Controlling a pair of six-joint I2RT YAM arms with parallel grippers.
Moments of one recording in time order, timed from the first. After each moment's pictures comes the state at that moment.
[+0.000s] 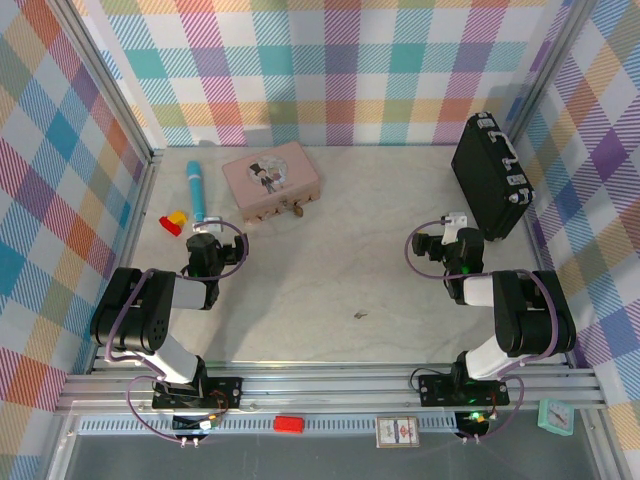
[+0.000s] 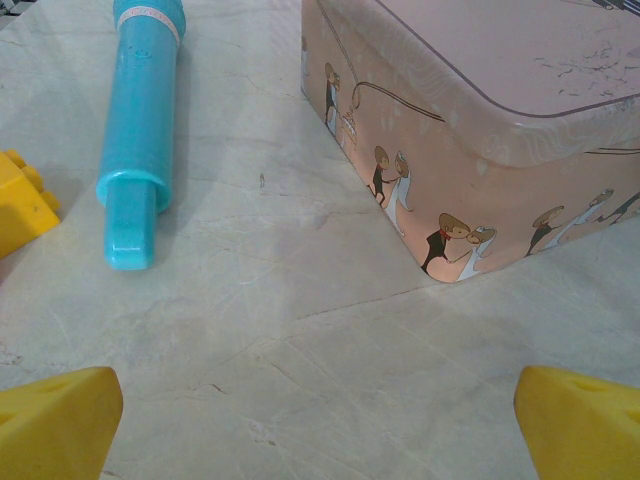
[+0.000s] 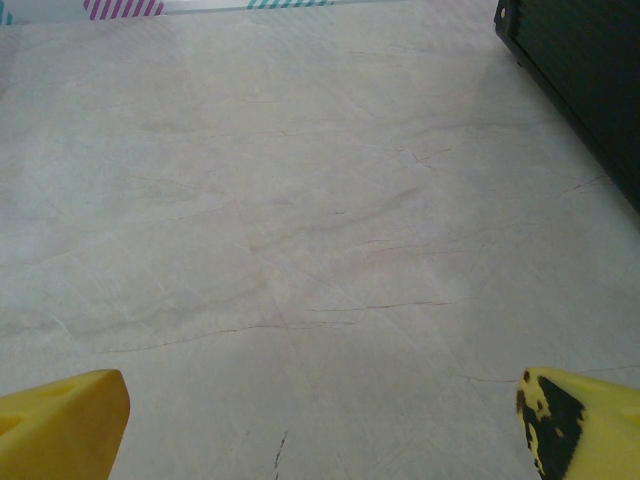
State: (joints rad) left arm -0.09 1.59 0.41 0.75 -0.13 -0.10; right arm 0.01 1.54 0.41 0.70 -0.11 0.03
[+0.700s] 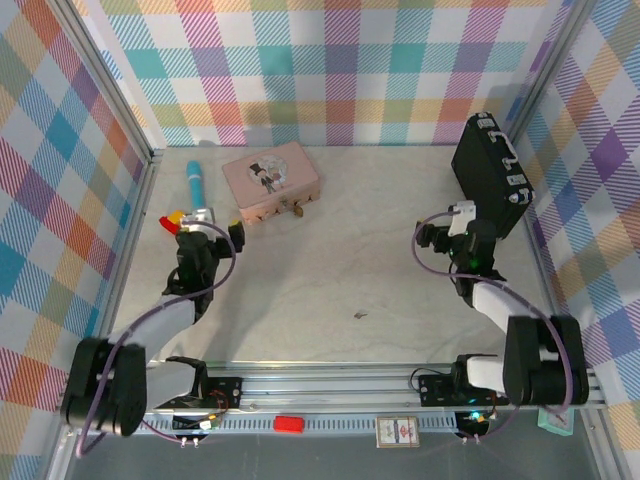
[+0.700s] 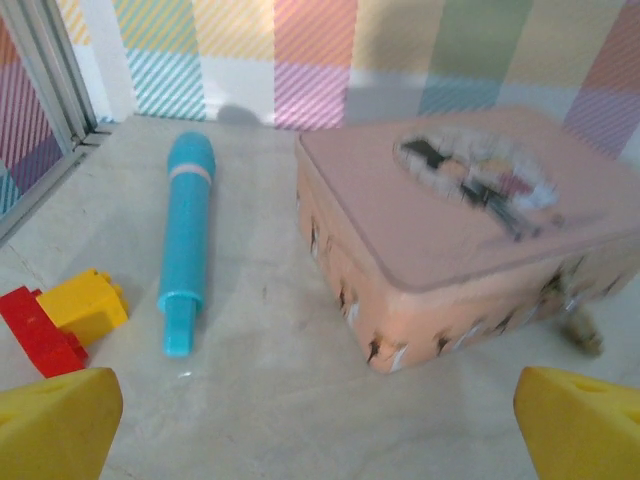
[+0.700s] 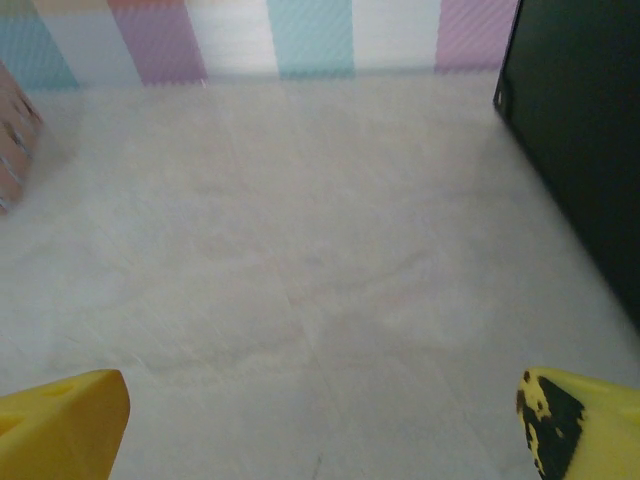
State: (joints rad) left arm -0.17 1.10 0.45 0.38 -0.24 -0.16; right arm 0.01 1.21 0.48 0.39 -0.17 0.07
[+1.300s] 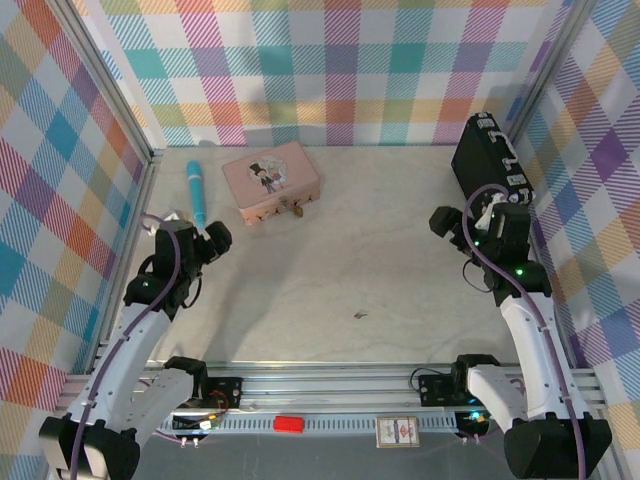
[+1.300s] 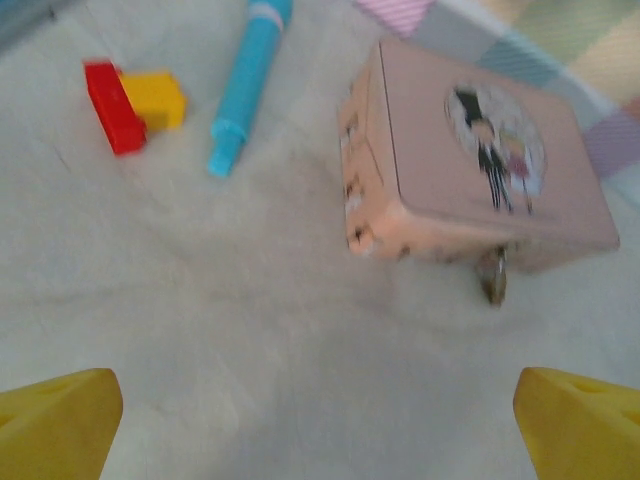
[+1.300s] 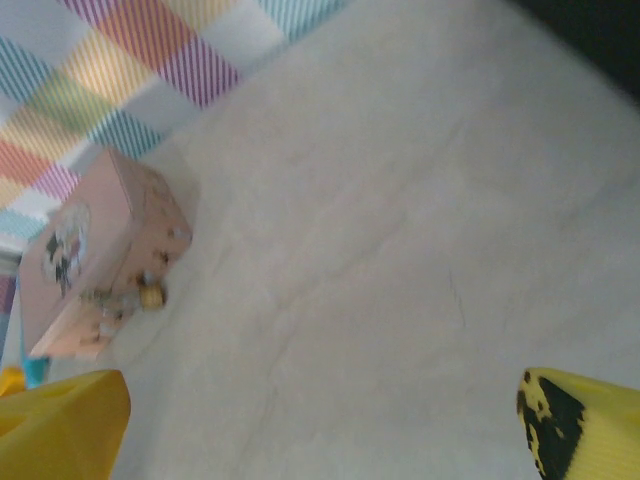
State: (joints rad) left arm -0.18 0.84 0.75 -0.56 -0.15 -0.65; right arm 0.01 0.89 0.87 -0.61 -0.23 0.57
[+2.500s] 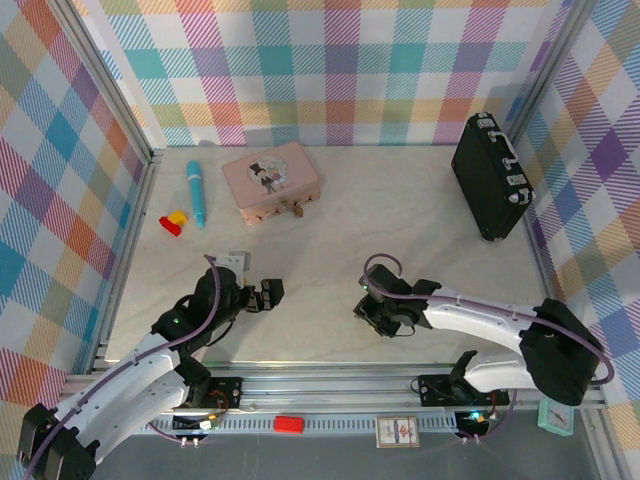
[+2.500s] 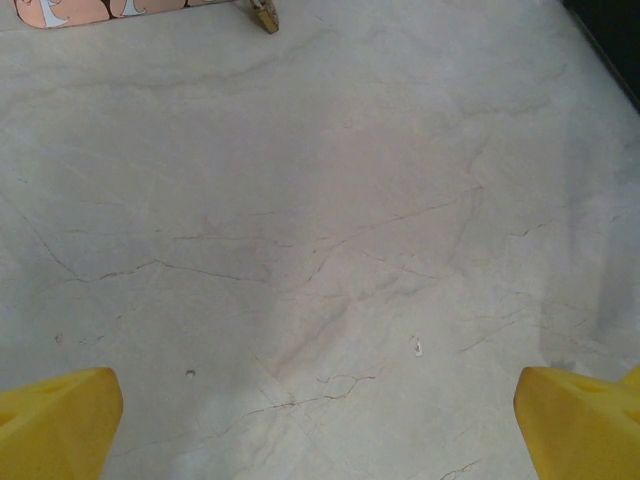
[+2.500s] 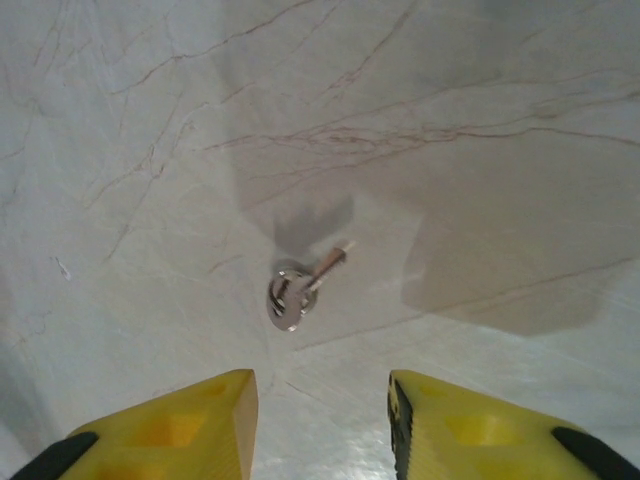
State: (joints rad) left arm -0.61 0.69 0.41 -0.31 -0.07 -0.52; right arm 0.90 1.29 0.63 -0.47 -0.05 1.53
